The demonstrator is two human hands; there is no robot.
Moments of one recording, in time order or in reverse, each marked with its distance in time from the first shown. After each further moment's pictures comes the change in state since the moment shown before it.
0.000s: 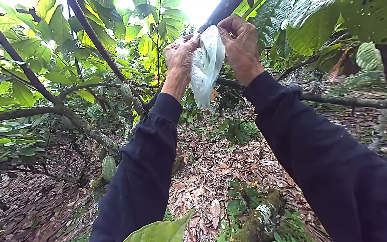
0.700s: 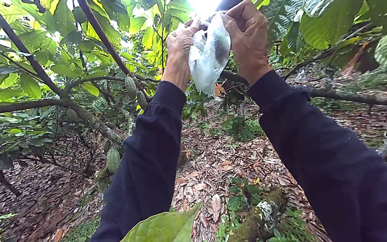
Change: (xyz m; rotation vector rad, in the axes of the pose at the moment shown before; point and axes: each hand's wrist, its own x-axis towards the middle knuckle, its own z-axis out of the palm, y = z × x) left_hand 0.014 0.005 -0.008 -0.079 0.010 -0.086; right_hand -0.009 -0.004 0.012 0.255 -0.002 -0.193
